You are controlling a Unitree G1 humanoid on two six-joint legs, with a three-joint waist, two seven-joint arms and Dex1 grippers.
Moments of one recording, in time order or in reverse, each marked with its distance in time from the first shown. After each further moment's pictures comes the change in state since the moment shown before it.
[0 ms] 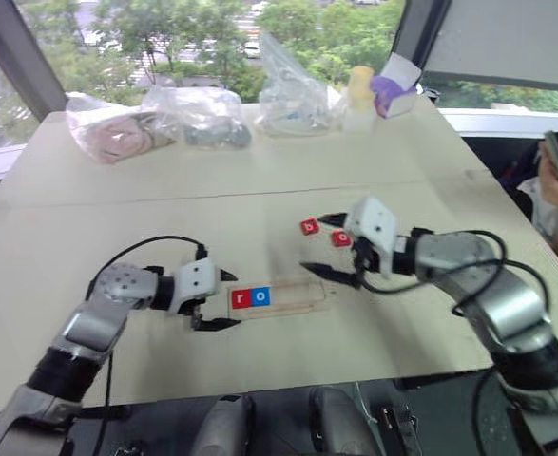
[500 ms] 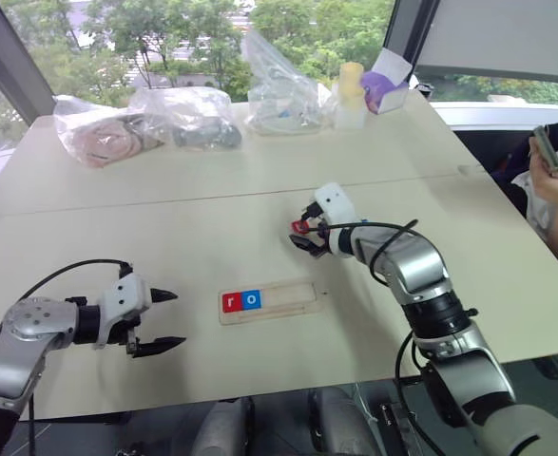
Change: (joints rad) left arm 0.265 0.112 0.269 -0.111 -0.247 0.084 0.010; right arm -0.174 0.330 0.005 0.351 -0.108 0.286 -0.324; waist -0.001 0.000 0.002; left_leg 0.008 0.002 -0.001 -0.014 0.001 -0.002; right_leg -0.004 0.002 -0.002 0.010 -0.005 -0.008
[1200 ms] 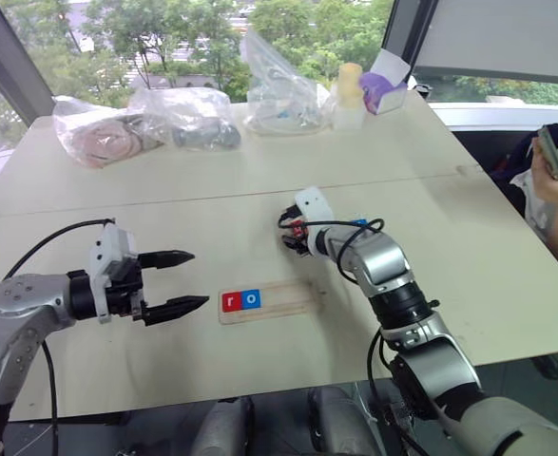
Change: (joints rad) left arm -0.068 -0.031 0.143 -0.237 -0.328 0.316 0.106; right arm -0.067 0.139 -0.007 0.153 -0.081 0.013 -0.123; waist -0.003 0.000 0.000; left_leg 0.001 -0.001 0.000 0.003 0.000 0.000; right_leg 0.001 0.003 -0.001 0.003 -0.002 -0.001
